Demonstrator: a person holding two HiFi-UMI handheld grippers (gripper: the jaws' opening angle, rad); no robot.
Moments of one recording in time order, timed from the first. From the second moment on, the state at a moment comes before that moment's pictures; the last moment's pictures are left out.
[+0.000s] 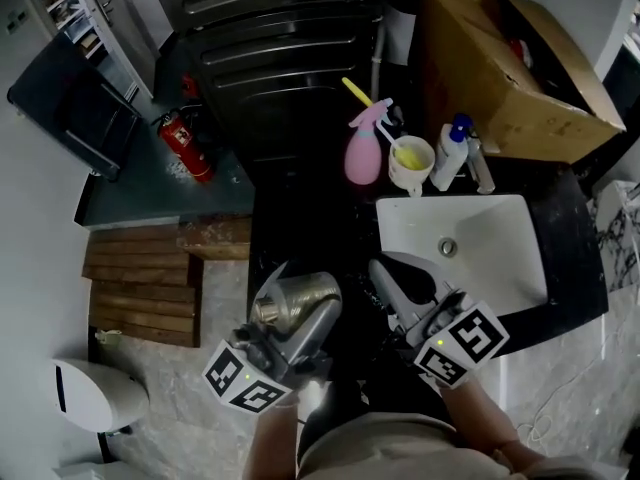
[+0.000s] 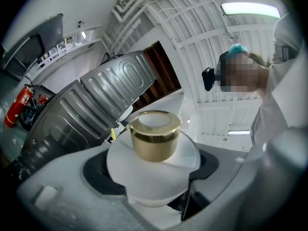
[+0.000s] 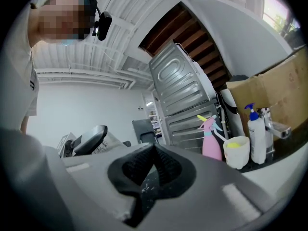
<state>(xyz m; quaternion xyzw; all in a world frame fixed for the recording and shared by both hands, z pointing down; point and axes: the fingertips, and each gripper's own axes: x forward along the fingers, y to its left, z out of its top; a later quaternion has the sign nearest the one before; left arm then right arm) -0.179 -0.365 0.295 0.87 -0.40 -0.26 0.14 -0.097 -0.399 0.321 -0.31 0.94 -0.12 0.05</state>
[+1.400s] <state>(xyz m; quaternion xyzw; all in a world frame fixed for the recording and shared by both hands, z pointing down) -0.180 -0.539 0.380 0.86 -0.48 -0.07 0.15 -0.095 -0.535 0.414 -0.29 0.94 -0.20 0.00</state>
